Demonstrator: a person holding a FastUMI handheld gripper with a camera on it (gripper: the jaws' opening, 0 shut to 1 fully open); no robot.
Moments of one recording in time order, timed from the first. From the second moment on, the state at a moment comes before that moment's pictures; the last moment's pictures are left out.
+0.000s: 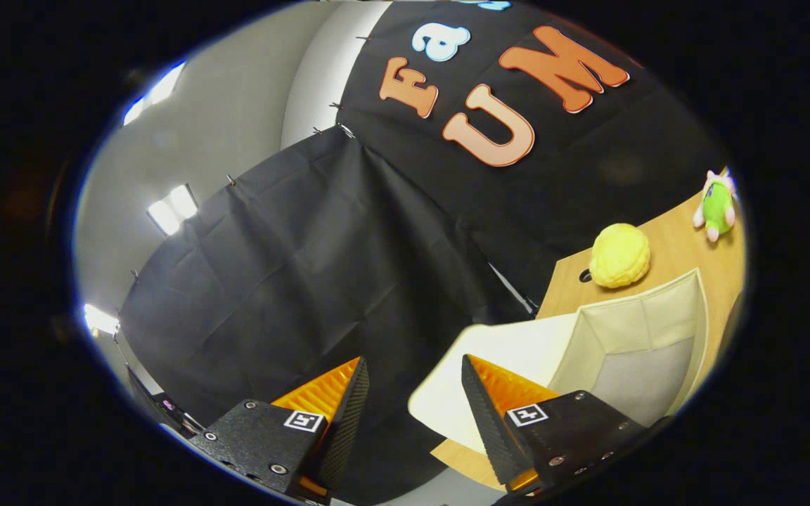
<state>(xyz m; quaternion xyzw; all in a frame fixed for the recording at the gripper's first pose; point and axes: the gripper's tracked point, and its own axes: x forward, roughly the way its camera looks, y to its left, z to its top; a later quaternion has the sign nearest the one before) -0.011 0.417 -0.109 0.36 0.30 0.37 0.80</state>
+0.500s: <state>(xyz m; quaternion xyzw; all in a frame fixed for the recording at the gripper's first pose) 0.005 0.237 -0.179 0.22 0.30 0.21 0.90</state>
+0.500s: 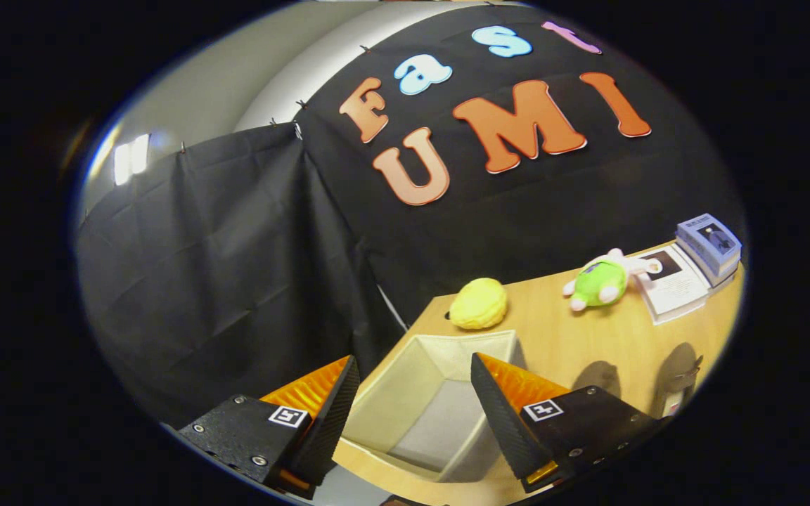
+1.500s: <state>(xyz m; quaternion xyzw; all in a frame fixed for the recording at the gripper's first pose) -0.036 0.110 -0.386 0.17 0.50 0.05 0.85</state>
